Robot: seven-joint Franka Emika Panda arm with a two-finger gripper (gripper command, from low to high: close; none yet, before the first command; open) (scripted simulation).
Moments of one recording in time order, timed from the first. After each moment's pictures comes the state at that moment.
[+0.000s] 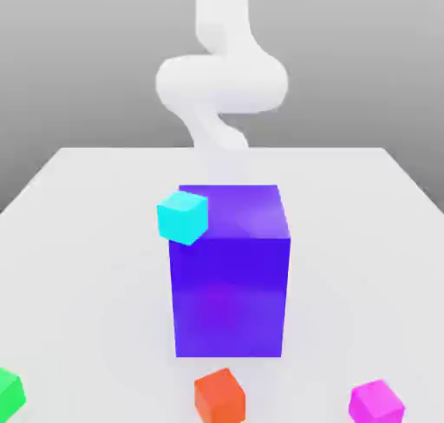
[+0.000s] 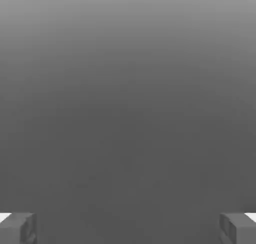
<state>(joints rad) 0.00 -0.71 0.03 -2.30 -0.01 2.33 0.81</state>
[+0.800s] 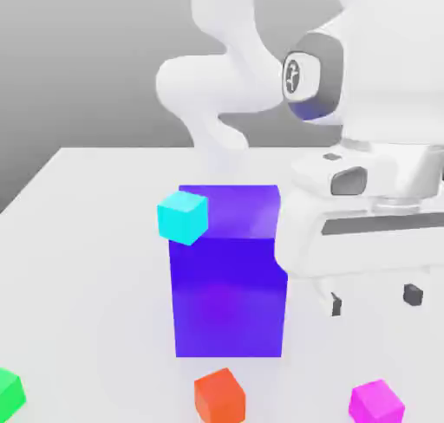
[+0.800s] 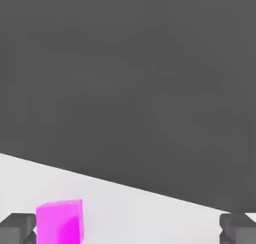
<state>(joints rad) 0.10 0.17 0.21 -2.29 -0.17 2.58 0.94</state>
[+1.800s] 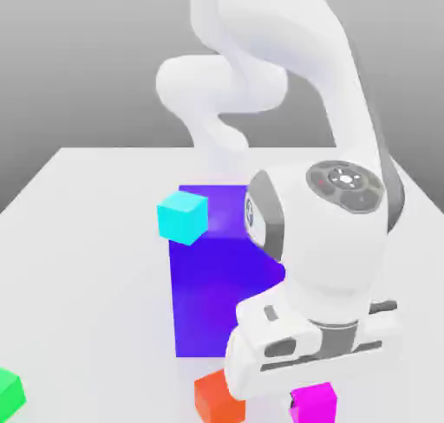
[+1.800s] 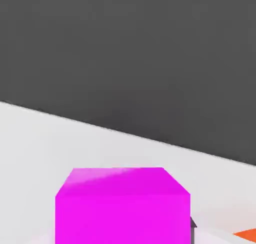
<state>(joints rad) -0.05 0.39 0.13 -2.25 -0.13 2.58 0.77</state>
